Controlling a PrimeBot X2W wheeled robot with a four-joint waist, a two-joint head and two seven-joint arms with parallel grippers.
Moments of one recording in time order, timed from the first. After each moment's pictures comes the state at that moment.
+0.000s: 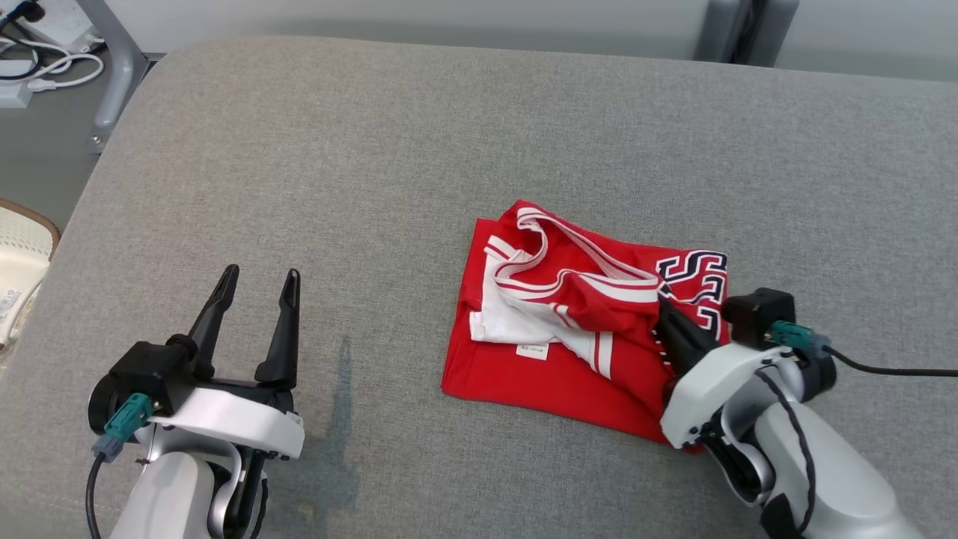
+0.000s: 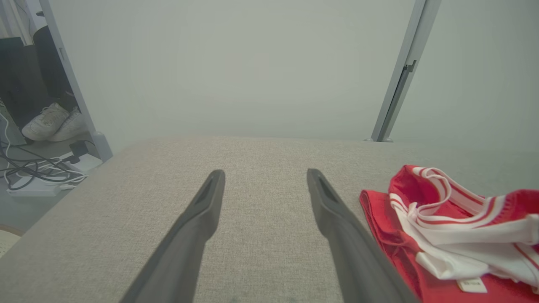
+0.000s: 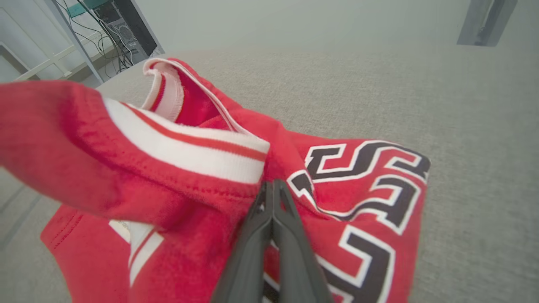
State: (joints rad) left arm -0.24 0.17 -0.16 0.28 -0.35 -0.06 -0.25; right arm -0.50 -0.15 0.47 0.65 0.46 0.13 -0.13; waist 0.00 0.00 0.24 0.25
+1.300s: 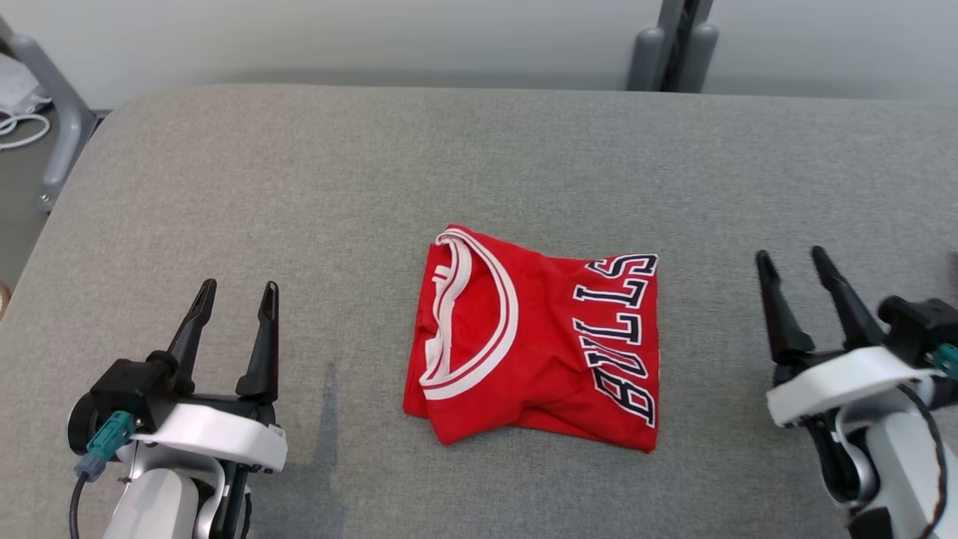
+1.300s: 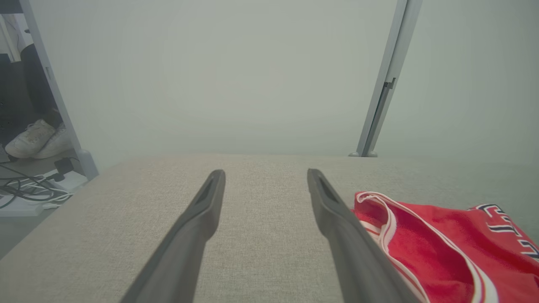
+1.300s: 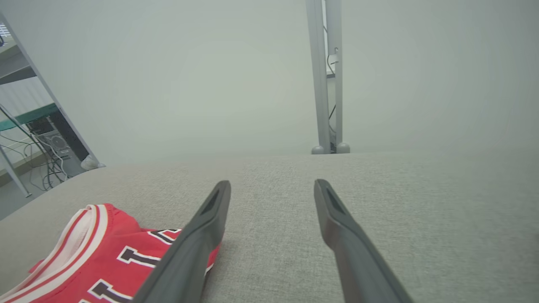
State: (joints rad) left arm -0.20 0.18 -0.12 0.27 -0.34 -0.05 -0.26; right arm -0.37 -0.20 0.18 0.46 0.42 0.13 -0.26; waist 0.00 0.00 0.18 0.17
